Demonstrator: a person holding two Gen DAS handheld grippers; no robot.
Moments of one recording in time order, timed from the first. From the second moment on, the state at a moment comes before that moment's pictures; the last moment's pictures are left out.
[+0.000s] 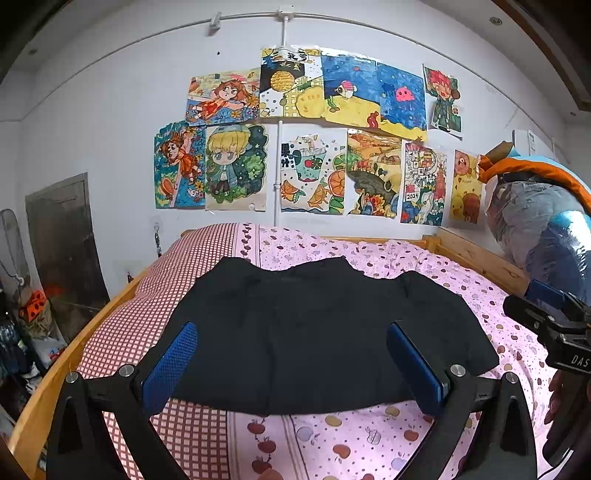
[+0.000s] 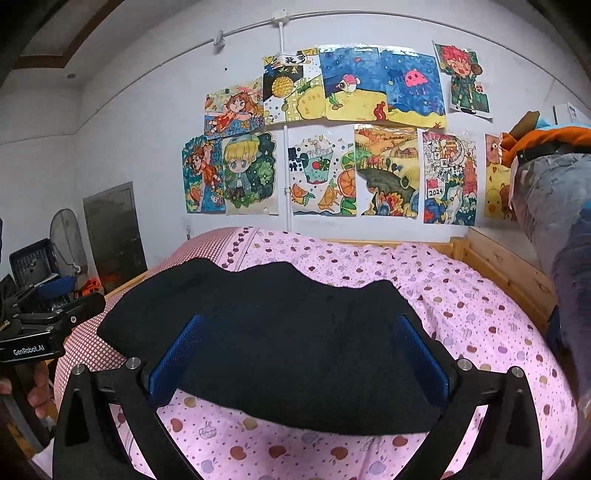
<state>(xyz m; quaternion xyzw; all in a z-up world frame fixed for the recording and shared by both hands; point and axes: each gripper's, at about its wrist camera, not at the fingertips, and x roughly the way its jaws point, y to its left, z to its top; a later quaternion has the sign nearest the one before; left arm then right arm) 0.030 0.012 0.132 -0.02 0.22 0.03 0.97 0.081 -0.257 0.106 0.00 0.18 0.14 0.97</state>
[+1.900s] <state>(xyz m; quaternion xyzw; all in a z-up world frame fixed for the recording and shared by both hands) 0.003 0.035 0.068 0.01 0.26 0.01 0.97 0.040 -0.233 0.032 -0.01 0.21 0.14 0.97</state>
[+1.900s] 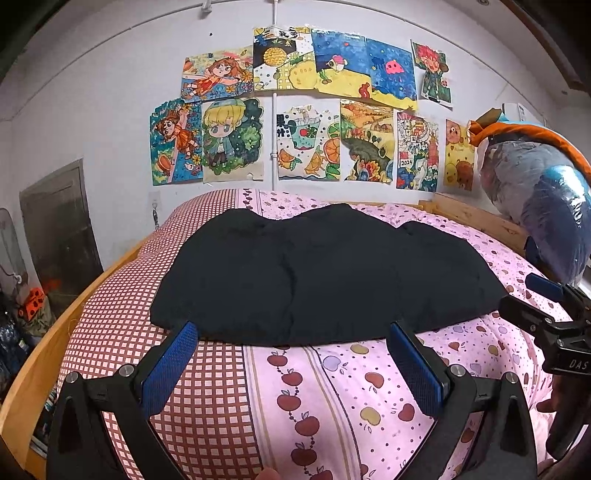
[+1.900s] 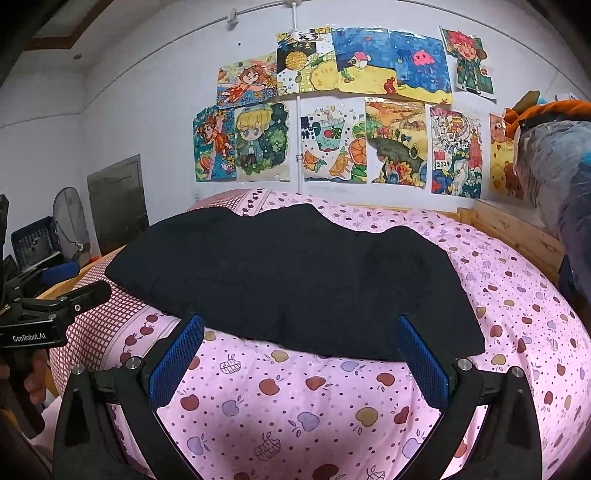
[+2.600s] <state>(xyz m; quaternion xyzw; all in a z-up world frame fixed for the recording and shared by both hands) 0.002 0.031 0.068 0.01 0.26 0.01 0.97 0.045 -0.233 0.028 0.00 0.22 0.14 0.96</state>
